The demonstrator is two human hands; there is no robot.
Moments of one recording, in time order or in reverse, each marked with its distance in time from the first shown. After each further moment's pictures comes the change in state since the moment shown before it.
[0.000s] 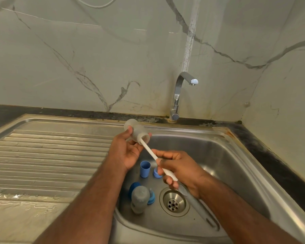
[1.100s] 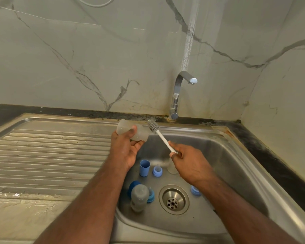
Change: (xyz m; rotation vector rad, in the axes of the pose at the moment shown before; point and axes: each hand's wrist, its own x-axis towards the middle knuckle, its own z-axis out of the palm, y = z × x) left_hand 0.005 -0.004 -0.001 0.172 0.070 0.218; right_hand 0.008 0.005 -0.023 -0.803 0.363 -0.227
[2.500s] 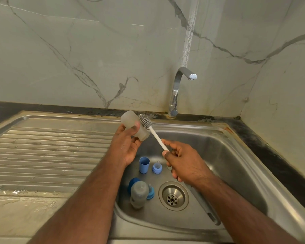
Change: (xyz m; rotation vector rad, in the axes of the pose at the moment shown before) left_hand 0.001 0.000 -0.001 0.087 -0.083 -0.029; right_hand -0.010 -0.007 0.007 0.264 -0.088 0.040
